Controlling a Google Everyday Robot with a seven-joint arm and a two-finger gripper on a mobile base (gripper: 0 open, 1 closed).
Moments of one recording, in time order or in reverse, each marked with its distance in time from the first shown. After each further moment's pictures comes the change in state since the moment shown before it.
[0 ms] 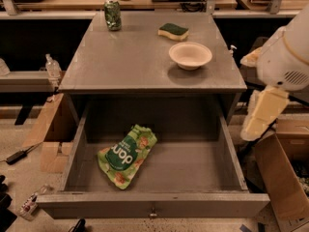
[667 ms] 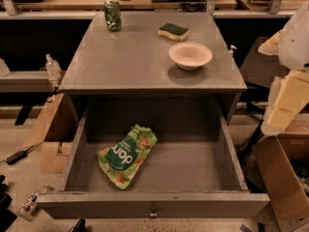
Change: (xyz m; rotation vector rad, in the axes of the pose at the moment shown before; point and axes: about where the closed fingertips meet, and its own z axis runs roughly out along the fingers) arm 0.008 0.007 -0.048 0.000 0.069 0.035
